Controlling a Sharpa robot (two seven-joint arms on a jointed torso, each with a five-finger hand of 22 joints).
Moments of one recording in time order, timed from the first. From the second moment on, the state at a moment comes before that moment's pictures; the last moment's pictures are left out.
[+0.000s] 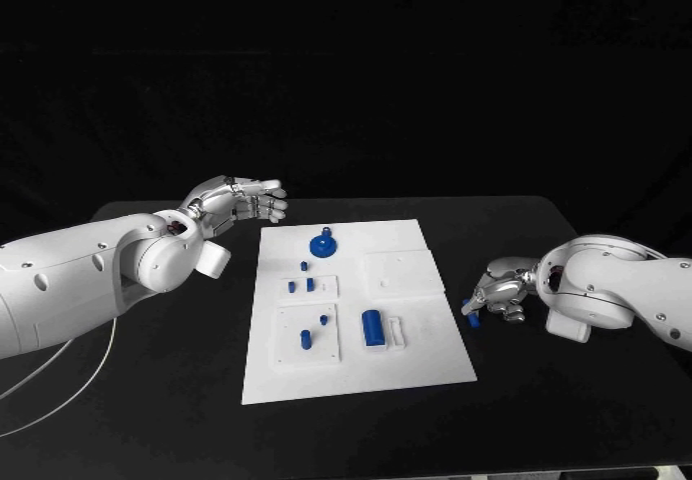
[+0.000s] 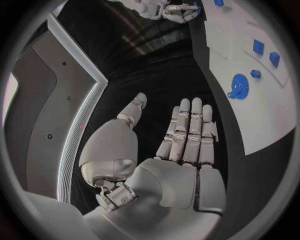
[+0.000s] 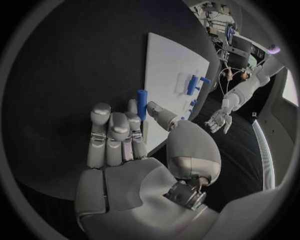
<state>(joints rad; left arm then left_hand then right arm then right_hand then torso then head) 1.34 -0.82 -0.14 1.25 -0.16 -0.03 0.32 0.86 -0.10 0.37 -0.25 0.06 0.78 0.19 0.35 0.42 1.15 0.13 0.09 0.08 0.90 0.14 0.46 0.32 0.05 0.65 0.04 0.41 1.28 1.28 -1.03 -0.10 1.56 -0.97 0.16 -0.49 0.81 -0.08 0.76 -0.15 0.05 1.05 0.08 0.26 0.63 1.14 -0.03 1.14 1.11 1.32 -0.13 1.20 1.03 0.23 1.20 -0.05 0.95 1.30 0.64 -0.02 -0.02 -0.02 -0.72</state>
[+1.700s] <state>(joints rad) 1.34 -0.82 -0.14 1.26 -0.16 -0.03 0.32 0.86 -0.11 0.37 -0.25 0.06 0.78 0.19 0.35 0.42 1.15 0.13 0.09 0.08 0.90 0.14 0.46 0.32 0.05 0.65 0.04 0.41 1.28 1.25 -0.85 -0.12 1.64 -0.90 0.06 -0.49 0.79 -0.09 0.73 -0.15 0.05 1.05 0.08 0.26 0.63 1.15 -0.03 1.14 1.11 1.32 -0.13 1.20 1.03 0.23 1.20 -0.05 0.95 1.30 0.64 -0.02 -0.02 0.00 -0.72</state>
